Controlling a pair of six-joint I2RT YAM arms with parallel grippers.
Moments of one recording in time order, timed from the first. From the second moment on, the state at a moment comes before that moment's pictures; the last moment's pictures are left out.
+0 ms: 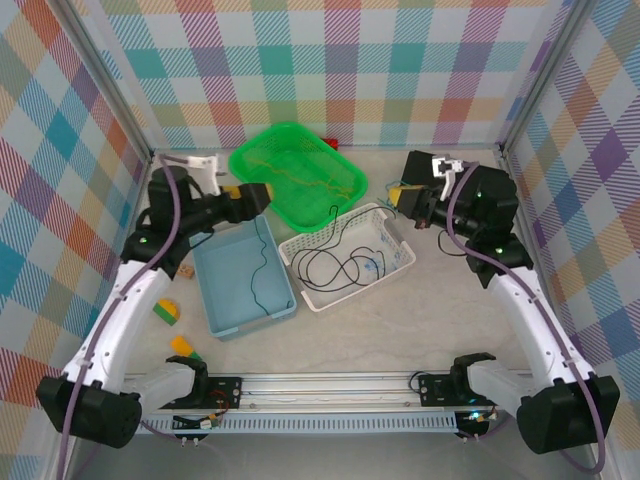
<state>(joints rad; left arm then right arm) -0.26 1.11 1.13 -0.34 0.51 -0.47 0.19 1.05 0.96 0.00 -0.83 0.53</state>
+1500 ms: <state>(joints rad) -0.59 1.40 1.15 0.26 0.65 -0.99 0.43 1.26 1.08 0.18 -0.68 0.57</state>
